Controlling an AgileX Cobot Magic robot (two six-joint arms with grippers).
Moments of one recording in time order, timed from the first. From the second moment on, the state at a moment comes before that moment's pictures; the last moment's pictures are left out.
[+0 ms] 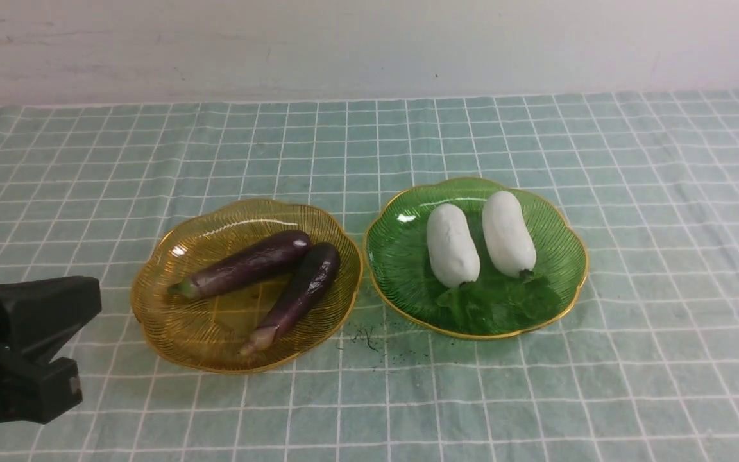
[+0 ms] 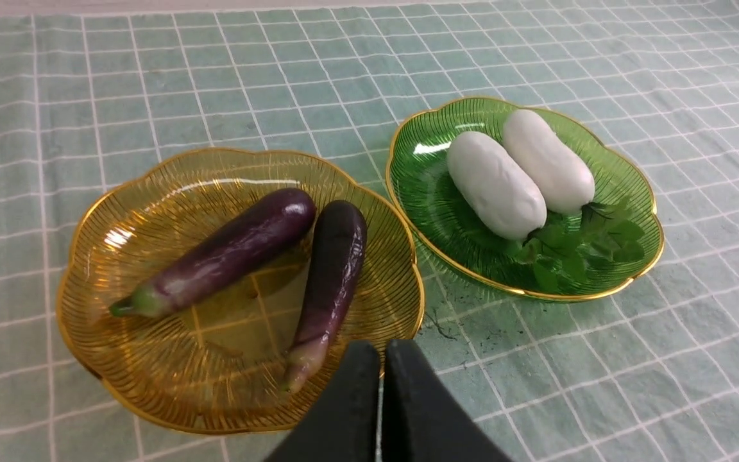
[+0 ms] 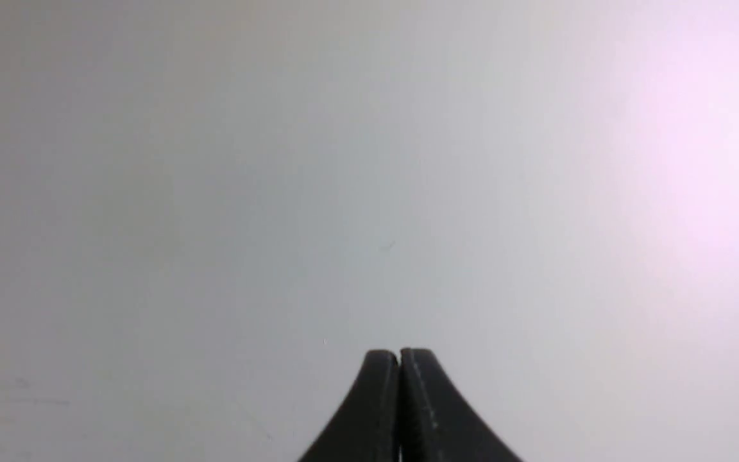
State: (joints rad) right arm 0.16 0.15 -0.55 0.12 0.16 -0.09; left arm -0.33 0.63 -0.66 -0.17 0.54 -0.01
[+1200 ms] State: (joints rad) right arm 0.16 -0.02 -0.39 0.07 0.26 -0.09; left arm -0.33 0.34 -0.50 -0.14 0.50 0.03
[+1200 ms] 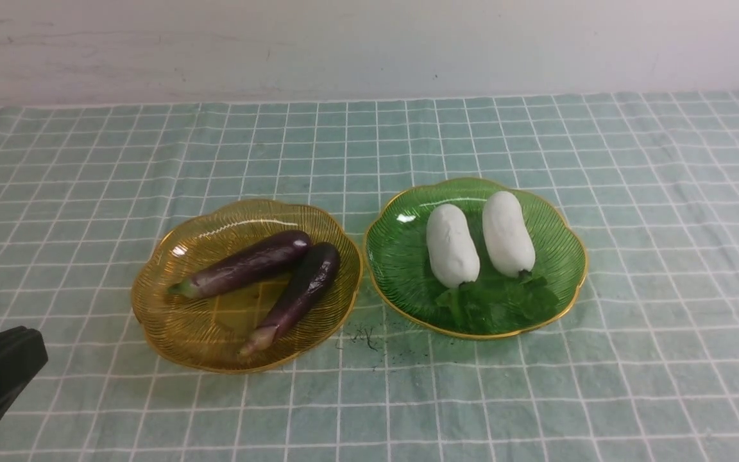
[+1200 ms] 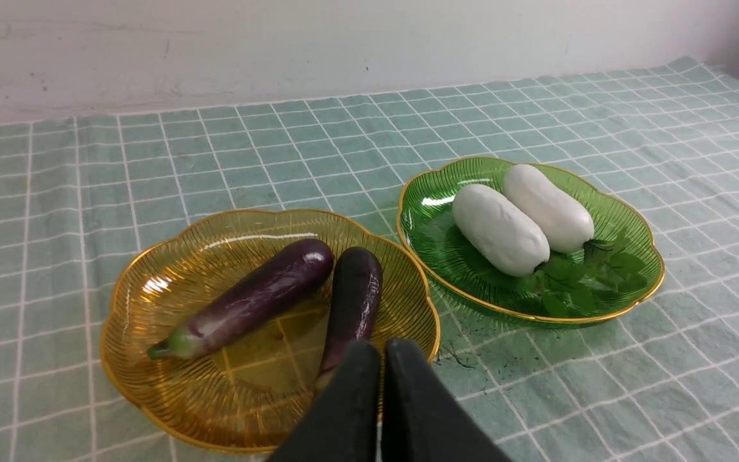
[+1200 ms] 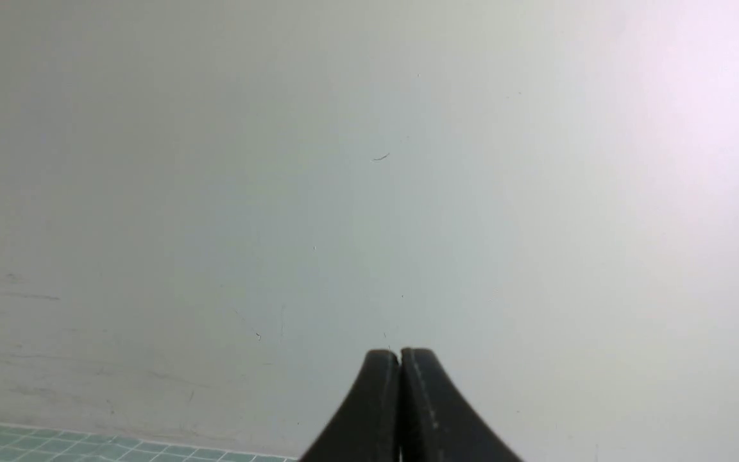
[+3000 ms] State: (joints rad) right arm 0.16 -0.02 -0.39 0.06 0.28 -0.08; left arm -0.05 -0.01 0.03 -0.05 0.38 0.08
